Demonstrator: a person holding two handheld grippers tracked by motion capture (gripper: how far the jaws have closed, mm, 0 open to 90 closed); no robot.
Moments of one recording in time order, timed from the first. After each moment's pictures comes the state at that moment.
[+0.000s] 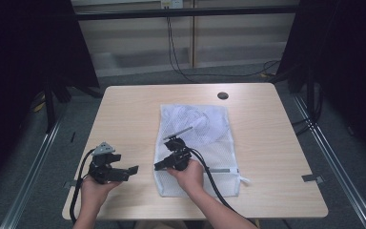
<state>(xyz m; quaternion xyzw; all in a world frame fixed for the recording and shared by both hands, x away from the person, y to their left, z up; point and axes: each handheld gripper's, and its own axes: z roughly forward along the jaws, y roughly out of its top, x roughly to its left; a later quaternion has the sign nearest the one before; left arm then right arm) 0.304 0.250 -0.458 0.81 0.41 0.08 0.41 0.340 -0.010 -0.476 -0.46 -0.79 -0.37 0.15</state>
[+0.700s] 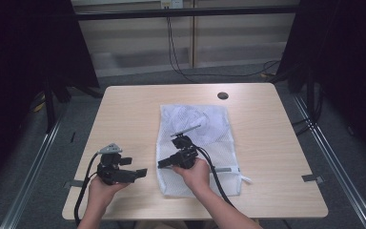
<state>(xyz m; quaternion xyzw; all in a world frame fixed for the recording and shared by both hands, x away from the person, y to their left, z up) 0.305 0.230 -0.464 0.81 0.40 0.01 0.43 0.338 -0.030 -0.466 -0.46 -0.78 -0.40 0.16</state>
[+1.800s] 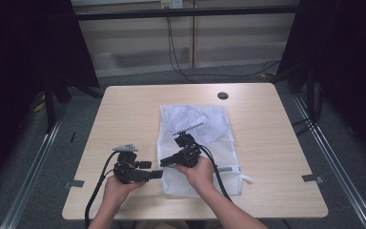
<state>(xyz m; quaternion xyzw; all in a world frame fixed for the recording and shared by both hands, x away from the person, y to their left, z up) 0.311 0.191 -0.475 0.80 0.38 -0.09 0.45 0.337 -0.038 -0.457 -0.45 -0.78 -0.40 0.15</state>
